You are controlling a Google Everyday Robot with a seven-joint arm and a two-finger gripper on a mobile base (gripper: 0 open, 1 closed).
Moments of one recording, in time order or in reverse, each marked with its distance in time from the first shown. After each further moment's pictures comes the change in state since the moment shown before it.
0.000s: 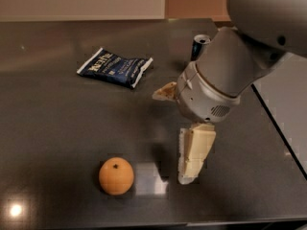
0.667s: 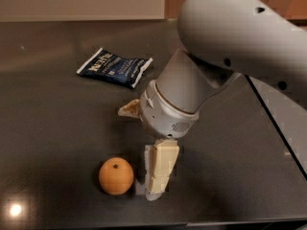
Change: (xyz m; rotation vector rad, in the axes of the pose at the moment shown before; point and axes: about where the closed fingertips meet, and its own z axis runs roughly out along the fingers) arm -0.051 0.008 0.050 -0.079 -0.086 -0.098
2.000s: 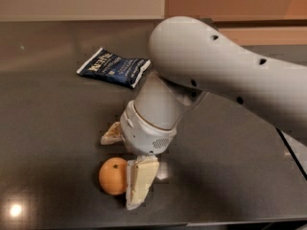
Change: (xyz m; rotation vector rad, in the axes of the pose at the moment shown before) arm -0.016 0.010 0.049 -0.100 -0.034 -0.081
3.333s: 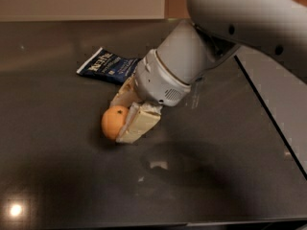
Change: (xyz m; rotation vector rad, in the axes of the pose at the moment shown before) arm -0.004 -0.060 -0.076 0.185 -0.127 0.108
